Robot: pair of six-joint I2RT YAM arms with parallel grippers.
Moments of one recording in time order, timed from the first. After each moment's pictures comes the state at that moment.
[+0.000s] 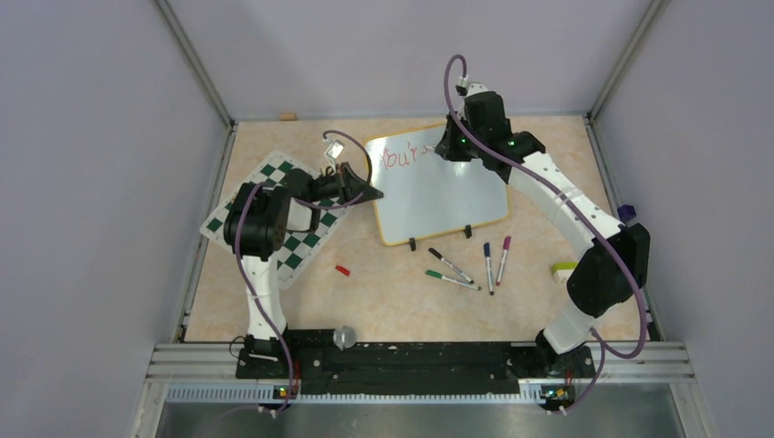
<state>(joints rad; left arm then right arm) -0.14 2.16 0.97 1.52 1.27 -1.04 0.48 1.65 1.59 -0.50 0.01 0.38</state>
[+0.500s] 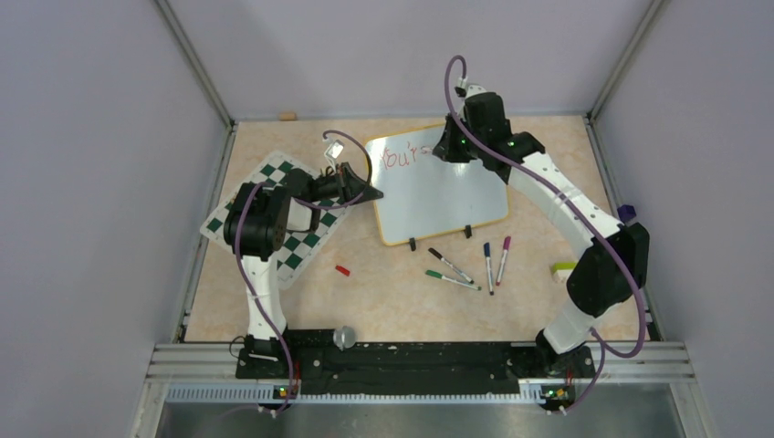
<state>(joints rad) -0.14 2.16 0.97 1.52 1.27 -1.05 0.47 1.66 1.59 -0.50 -0.04 0.39</state>
